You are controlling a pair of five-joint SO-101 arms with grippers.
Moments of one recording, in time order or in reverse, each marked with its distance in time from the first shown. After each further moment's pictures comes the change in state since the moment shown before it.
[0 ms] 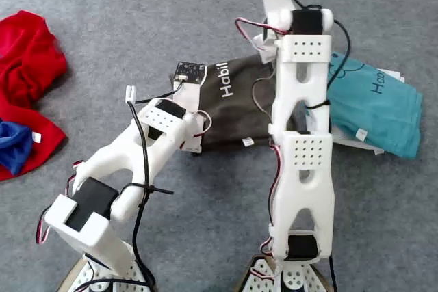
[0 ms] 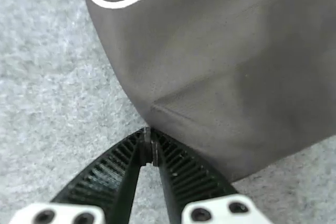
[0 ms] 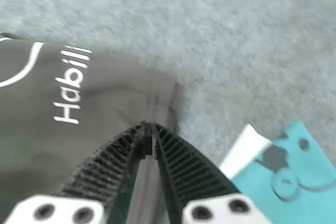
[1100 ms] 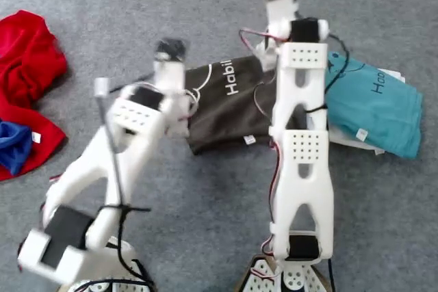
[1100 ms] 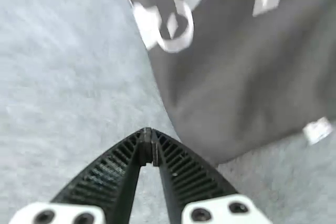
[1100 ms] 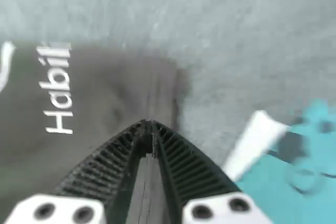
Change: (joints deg) left arm -6.2 -16.9 -4.7 10.3 -2.5; right arm 2.7 7.4 -10.3 2.1 -6.0
